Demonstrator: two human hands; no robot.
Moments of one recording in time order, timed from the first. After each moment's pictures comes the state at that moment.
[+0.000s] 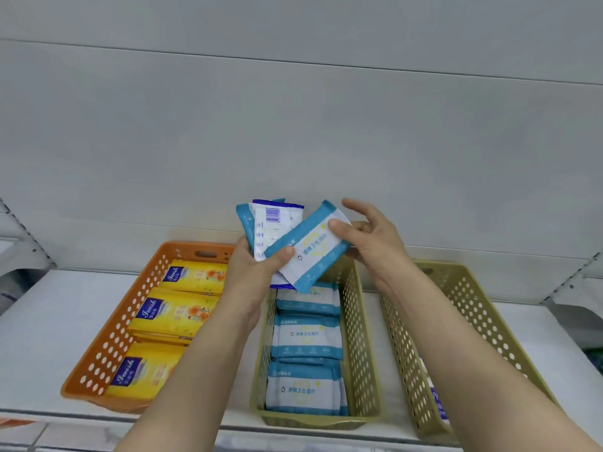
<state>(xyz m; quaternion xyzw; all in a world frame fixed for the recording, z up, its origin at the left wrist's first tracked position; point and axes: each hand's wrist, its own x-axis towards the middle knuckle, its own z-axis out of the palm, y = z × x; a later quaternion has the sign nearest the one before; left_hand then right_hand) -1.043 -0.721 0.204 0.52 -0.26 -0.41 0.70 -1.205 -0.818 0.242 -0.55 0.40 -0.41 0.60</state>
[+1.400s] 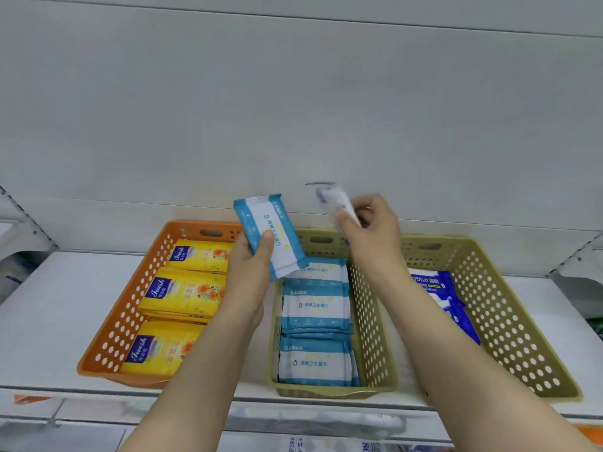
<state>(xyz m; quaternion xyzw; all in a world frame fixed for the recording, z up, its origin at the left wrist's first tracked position) -1.043 -0.699 0.191 0.54 -0.24 -0.41 0.70 -1.183 -0.793 0.212 -0.60 0.46 -0.50 0.43</state>
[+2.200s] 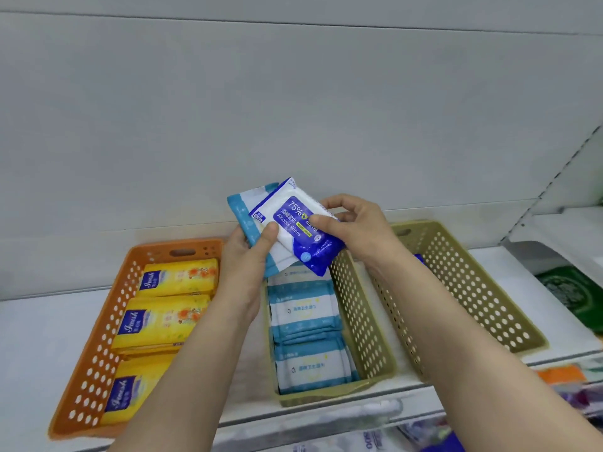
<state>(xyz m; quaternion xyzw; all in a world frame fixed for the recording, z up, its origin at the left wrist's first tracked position) -1.033 -0.726 0.194 0.48 -0.32 -0.47 0.67 -1.197 -0.786 0.235 -0.58 0.45 -0.42 0.54</state>
